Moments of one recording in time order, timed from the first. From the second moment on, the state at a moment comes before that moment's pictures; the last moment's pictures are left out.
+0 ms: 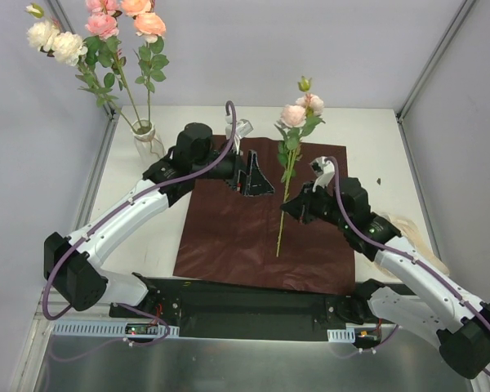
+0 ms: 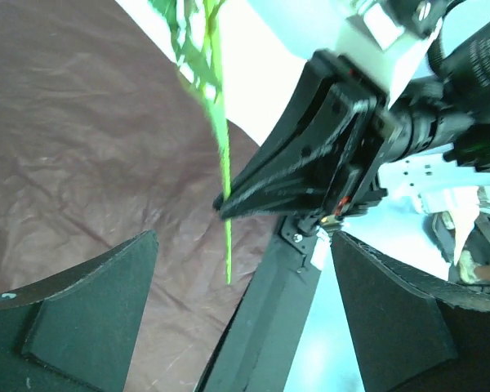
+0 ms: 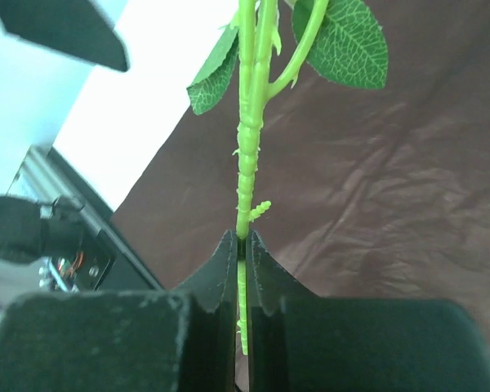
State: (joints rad) left arm -0.64 1.34 1.23 -0.30 0.66 -0.46; right arm 0.61 0.90 0.71 -0.20 -0.22 0.47
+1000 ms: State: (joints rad) left arm -0.68 1.38 1.21 -0.16 0.72 -0.55; right arm 0.74 0.94 0.78 -0.13 -0.33 0.40
